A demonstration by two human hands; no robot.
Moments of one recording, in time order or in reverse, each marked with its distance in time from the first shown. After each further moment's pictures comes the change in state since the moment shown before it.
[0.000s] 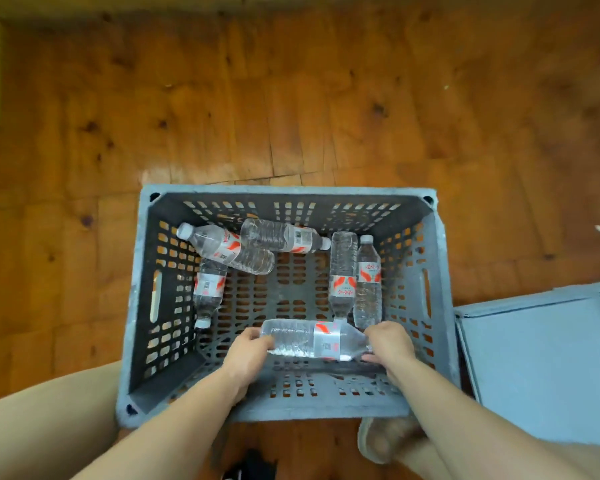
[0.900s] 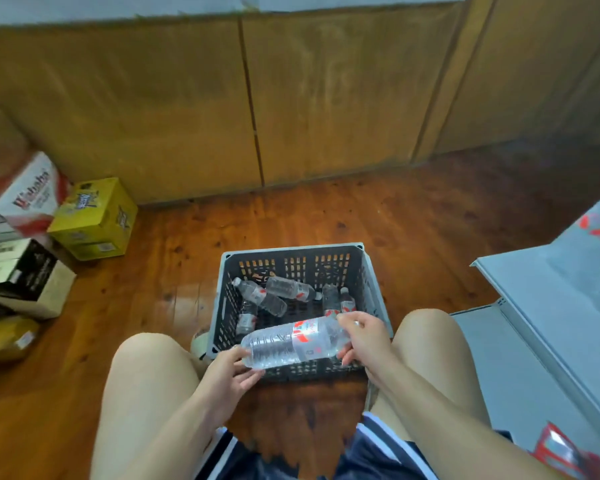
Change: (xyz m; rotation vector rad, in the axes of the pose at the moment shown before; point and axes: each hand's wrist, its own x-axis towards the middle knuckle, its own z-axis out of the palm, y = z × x) left_hand -0.296 -0.135 -0.047 -0.721 -0.074 0.431; right_hand -0.307 0.110 -0.040 0.467 -0.001 -0.731
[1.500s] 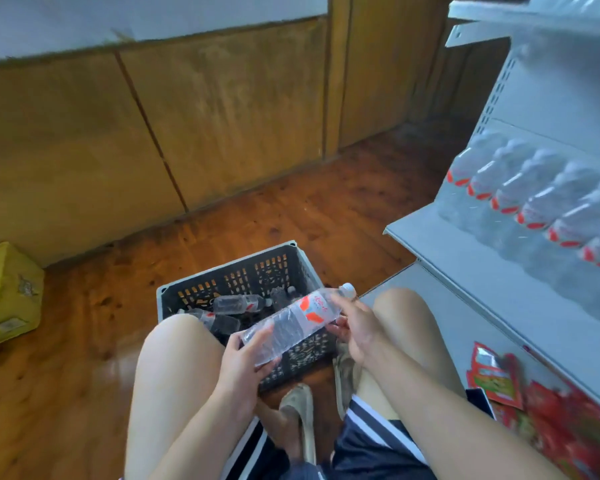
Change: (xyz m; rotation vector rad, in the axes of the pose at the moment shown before) left_hand -0.034 -0.022 0.089 0.246 -0.204 0.190; right_hand -0.039 0.014 -0.057 0.585 0.156 0.071
